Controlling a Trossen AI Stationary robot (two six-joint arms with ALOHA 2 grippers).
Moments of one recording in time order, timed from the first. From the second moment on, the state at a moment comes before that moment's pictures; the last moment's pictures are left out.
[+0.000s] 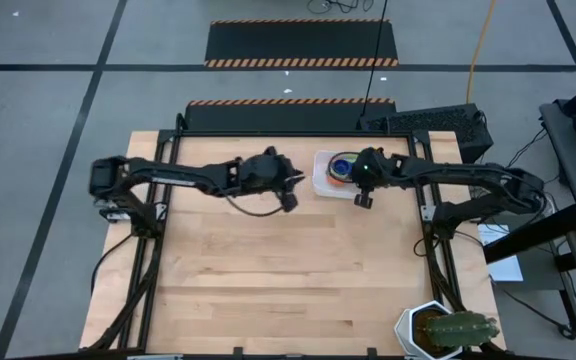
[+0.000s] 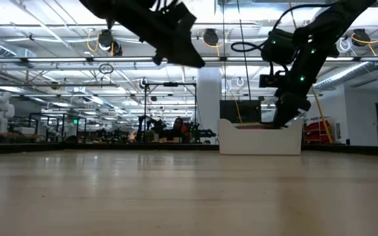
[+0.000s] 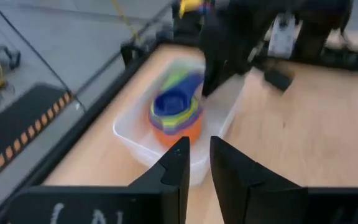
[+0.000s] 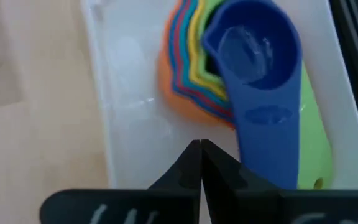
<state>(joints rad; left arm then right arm) 0.13 1.62 1.12 0.05 -0.23 -0.03 -0.46 1.28 0.63 -0.38 0.13 -0.25</state>
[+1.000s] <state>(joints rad) 0.12 1.45 0.82 0.27 -0.23 -0.03 -0.31 1.12 0.64 -0.34 0.08 -0.10</state>
